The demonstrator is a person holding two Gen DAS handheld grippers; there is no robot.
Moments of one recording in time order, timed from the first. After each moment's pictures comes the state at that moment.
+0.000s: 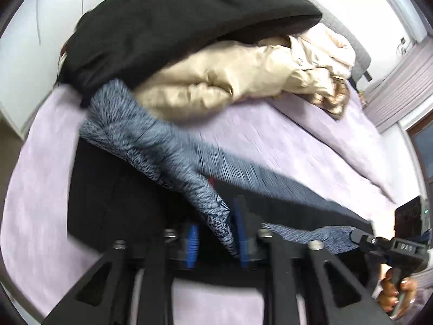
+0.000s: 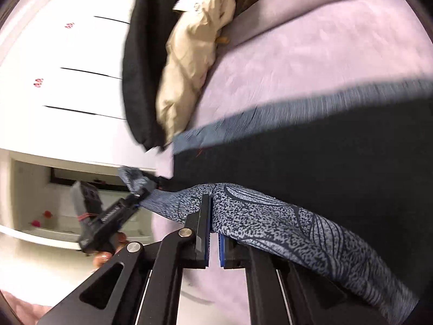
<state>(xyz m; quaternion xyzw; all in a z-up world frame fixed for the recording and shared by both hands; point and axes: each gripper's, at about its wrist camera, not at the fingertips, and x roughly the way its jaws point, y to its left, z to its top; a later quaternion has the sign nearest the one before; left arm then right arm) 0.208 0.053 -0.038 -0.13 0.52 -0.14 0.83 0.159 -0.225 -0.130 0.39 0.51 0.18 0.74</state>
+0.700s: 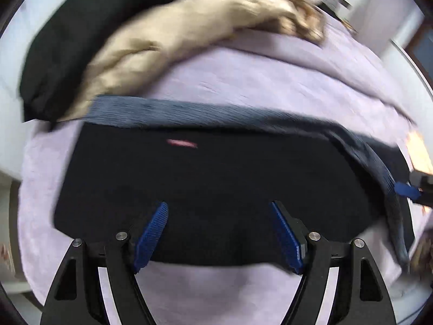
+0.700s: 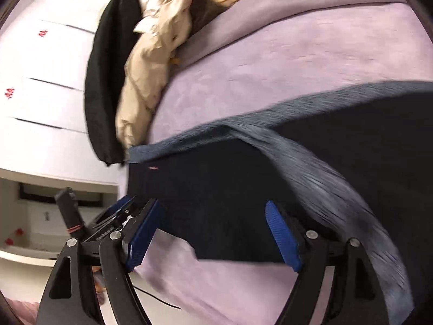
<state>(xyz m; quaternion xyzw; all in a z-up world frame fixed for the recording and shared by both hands) 0.147 -0.034 -0.049 0.06 0.56 -0.21 0.80 0.076 -0.286 -0.107 0.36 0.52 0.06 0.77</state>
